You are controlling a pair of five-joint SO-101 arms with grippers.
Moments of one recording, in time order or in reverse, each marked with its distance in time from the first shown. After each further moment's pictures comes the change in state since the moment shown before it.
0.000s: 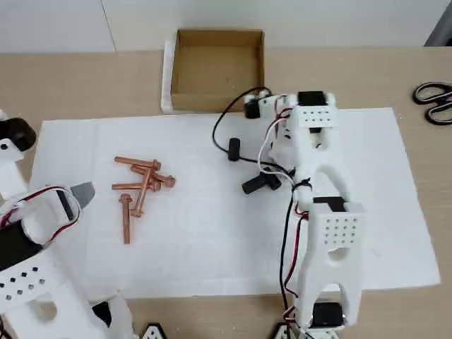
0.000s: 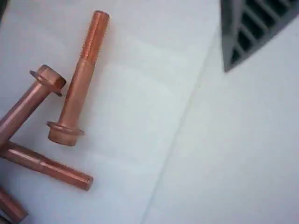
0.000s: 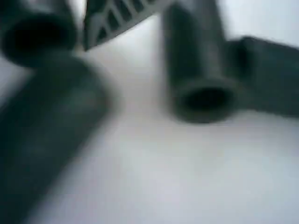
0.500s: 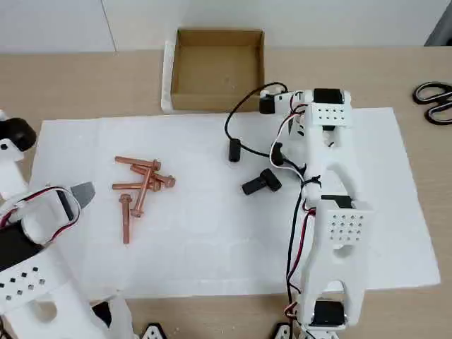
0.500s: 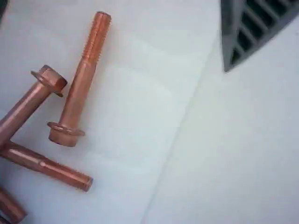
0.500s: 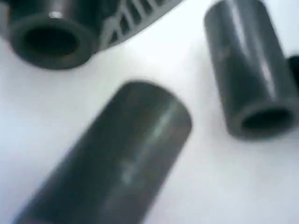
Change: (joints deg) left arm 0.0 0.0 0.0 0.0 -0.1; right arm 3.0 -1.5 -3.2 5.0 -0.7
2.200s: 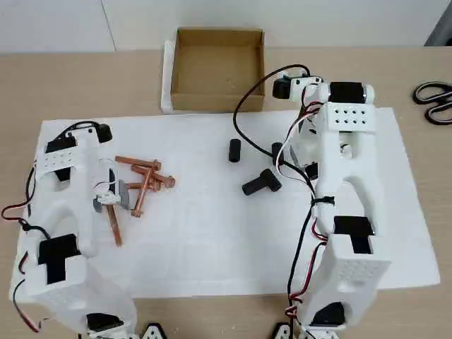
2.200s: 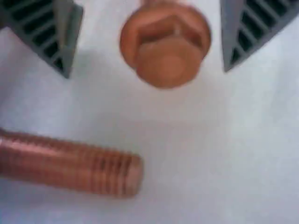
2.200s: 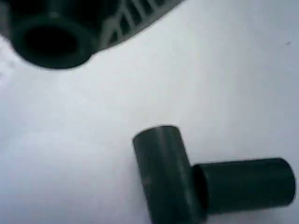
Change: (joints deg) left arm 11.6 58.7 -8.6 -13.3 -3.6; right arm 0.2 -24.2 15.0 1.9 -9.3
